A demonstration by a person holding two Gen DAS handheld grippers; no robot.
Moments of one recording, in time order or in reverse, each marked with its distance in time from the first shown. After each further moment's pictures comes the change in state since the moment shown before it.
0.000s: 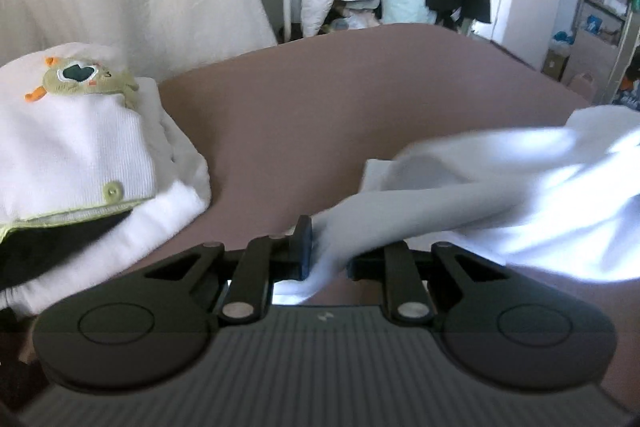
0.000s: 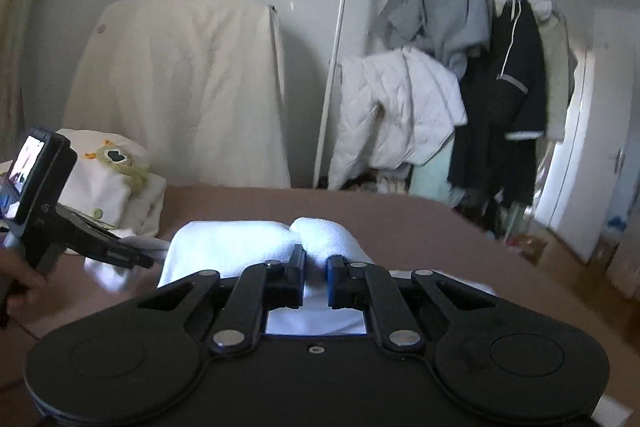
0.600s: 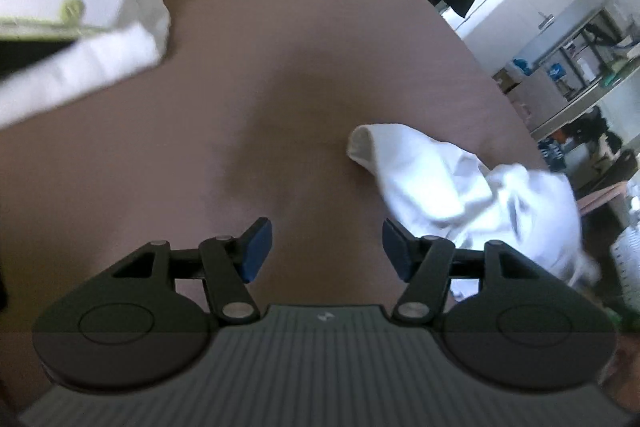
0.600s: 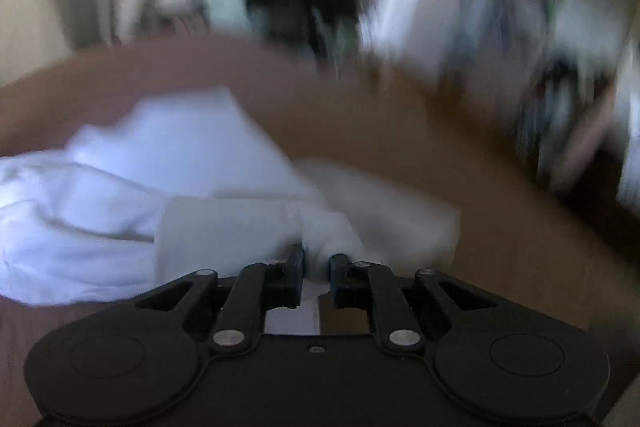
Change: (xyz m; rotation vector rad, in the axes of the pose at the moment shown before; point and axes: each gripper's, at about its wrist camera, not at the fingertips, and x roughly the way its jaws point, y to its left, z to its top) left arm 0.039 0.045 -0.023 -0.366 0.221 -0.304; right arm 0.011 -0.179 -0.121 0.383 0.561 -0.458
